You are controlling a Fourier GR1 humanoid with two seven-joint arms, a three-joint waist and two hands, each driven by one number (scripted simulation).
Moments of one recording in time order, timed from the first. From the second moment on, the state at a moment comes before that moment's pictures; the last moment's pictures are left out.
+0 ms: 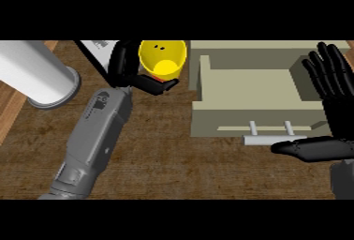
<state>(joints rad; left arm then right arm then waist) -0.87 0.01 0.15 -0.78 0.08 -0.02 -0.61 -0.23 -0.21 -0.14 -1.85 -0.10 0.17 0.09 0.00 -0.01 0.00</state>
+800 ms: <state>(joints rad) -1.30 0.00 -0.09 -0.49 0.22 0.33 -0.29 -0.31 -0.22 -0.15 -1.77 -0.12 0.21 0.05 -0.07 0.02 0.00</state>
